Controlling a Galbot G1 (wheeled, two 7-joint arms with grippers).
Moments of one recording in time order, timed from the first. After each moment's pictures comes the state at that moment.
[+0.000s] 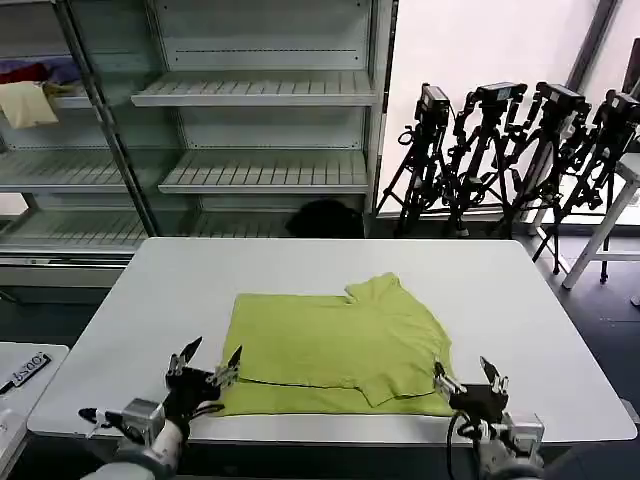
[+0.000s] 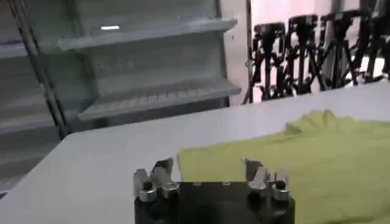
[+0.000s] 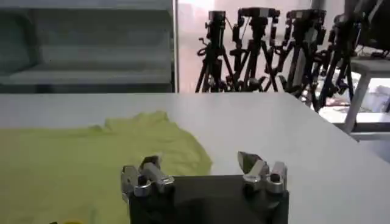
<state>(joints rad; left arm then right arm) 1.47 -1.30 -0.56 -2.28 -0.15 0.58 0.07 -1.41 1.40 0.54 2.21 0.21 -0.59 0.14</state>
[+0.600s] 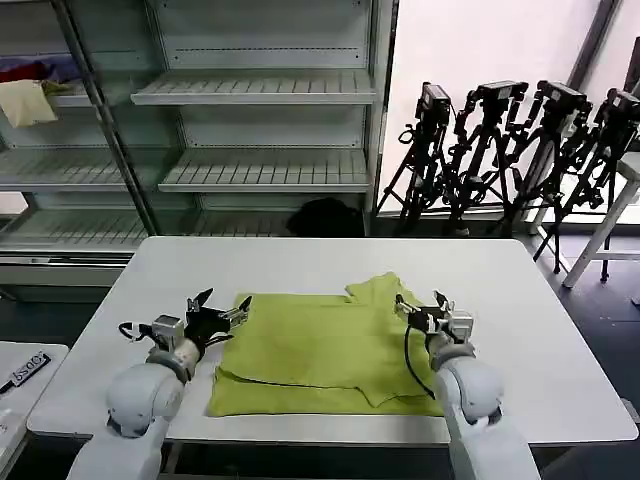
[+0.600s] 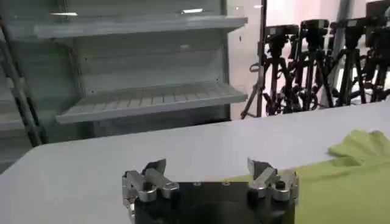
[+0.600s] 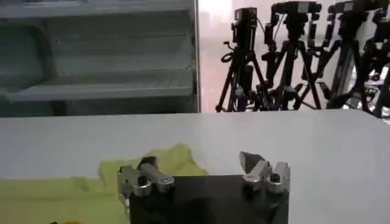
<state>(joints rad) 1.03 -1.20 -0.46 -1.85 -0.30 0.58 0.08 -0.90 1.42 0.41 1.70 0.25 -0.59 0.13</state>
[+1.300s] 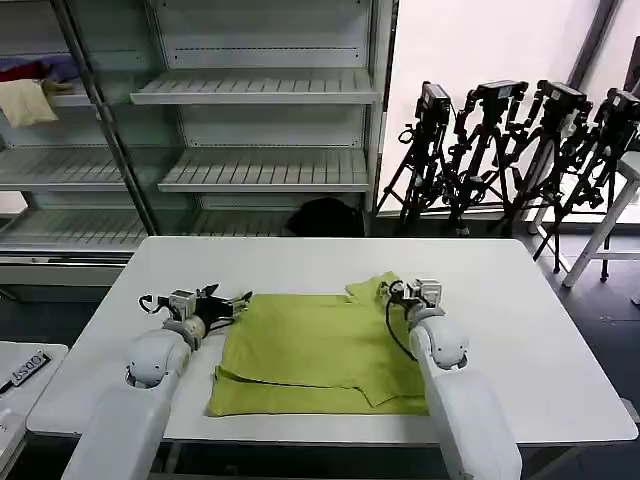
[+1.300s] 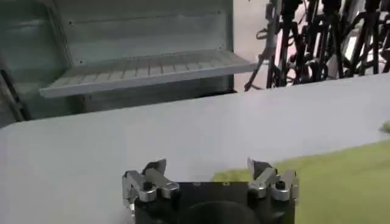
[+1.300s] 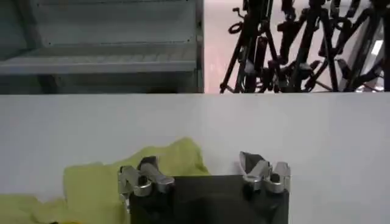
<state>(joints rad) 0.83 -1.17 -0.38 -1.55 -0.31 0.58 0.14 -0.72 1.44 0.35 1.41 0.24 -0.59 0.13</state>
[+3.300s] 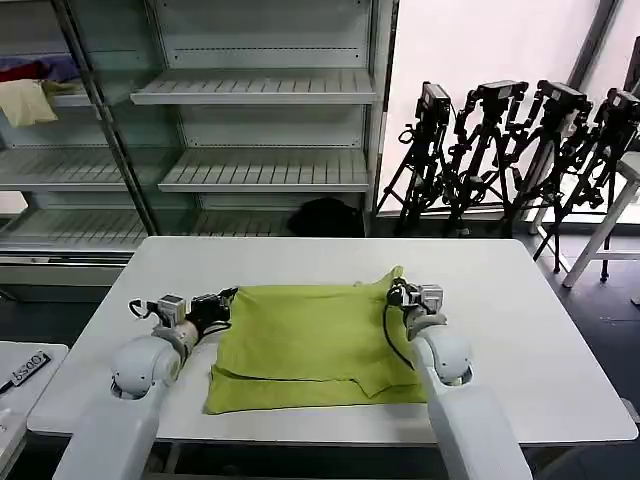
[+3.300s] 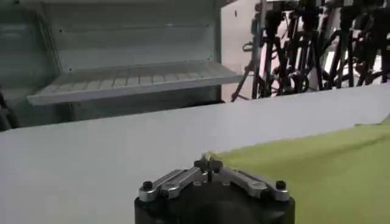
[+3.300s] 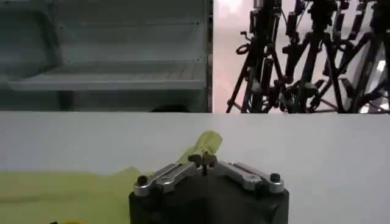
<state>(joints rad) 0.92 -1.15 -0.43 -1.69 -0.35 0.58 0.18 -0.88 1.38 0.33 1.71 0.29 -0.59 0.17</state>
